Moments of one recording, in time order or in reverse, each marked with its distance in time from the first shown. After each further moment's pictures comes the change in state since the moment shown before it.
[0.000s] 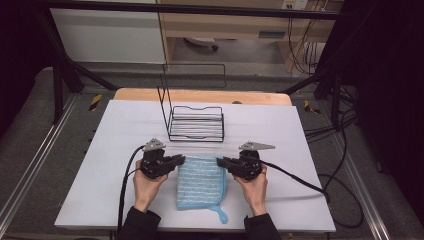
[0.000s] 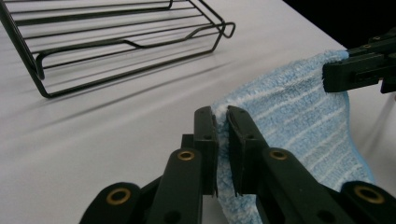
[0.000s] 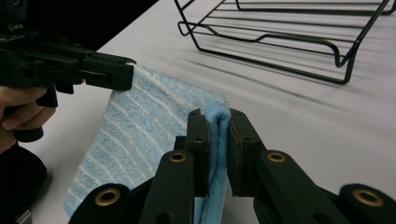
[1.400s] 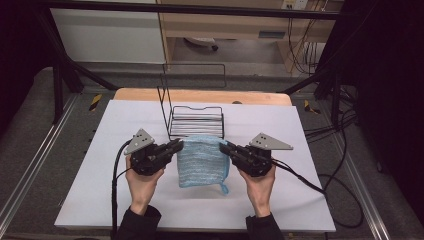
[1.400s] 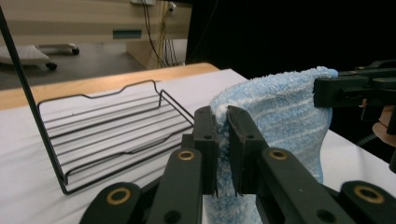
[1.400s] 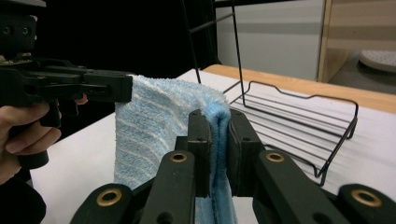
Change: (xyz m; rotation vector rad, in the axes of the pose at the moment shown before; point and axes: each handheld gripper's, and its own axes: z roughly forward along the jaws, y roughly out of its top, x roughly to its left) left arm -0.040 0.039 -0.054 -0.295 0.011 0.094; right arm 0.045 0.040 -0.052 -0.272 -0.024 -0.176
